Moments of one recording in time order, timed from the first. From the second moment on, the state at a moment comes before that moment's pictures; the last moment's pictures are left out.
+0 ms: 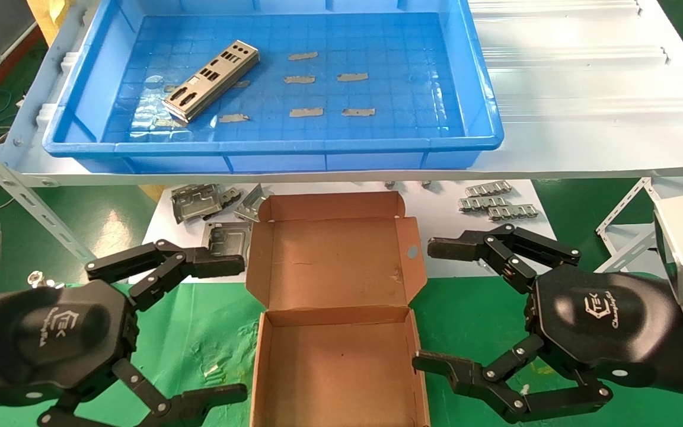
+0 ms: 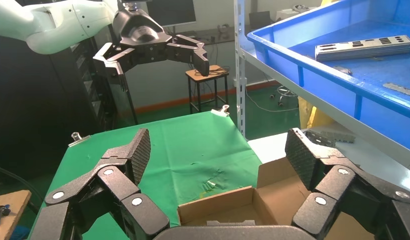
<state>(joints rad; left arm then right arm) -1.08 0.61 0.28 -1.28 0.73 1.50 -0.19 1.10 -0.53 -0.46 1.23 -0.59 -1.41 0.08</state>
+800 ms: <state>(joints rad) -1.08 0.61 0.28 -1.28 0.73 1.50 -0.19 1.10 -0.53 -0.46 1.23 -0.59 -1.41 0.08</state>
